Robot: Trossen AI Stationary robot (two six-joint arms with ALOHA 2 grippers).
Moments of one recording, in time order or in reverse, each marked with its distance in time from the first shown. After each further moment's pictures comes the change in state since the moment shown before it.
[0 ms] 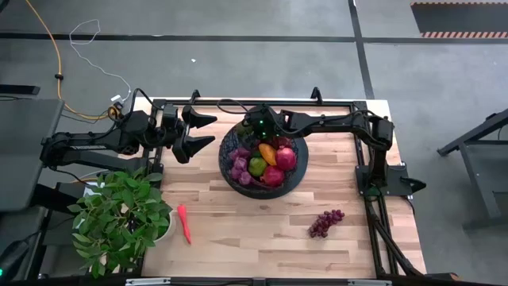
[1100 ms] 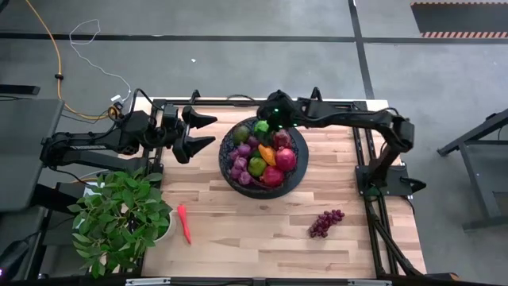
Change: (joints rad) left arm 0.000 0.000 0.000 -0.012 0.002 0.000; right arm -0.021 -0.212 0.051 -0.340 -0.108 -0.157
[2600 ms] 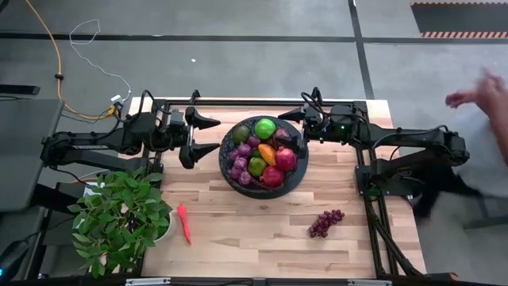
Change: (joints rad) left arm 0.000 0.025 0.000 -0.052 0.028 0.152; right arm 0.084 -0.567 -0.619 0.730 -0.078 0.074
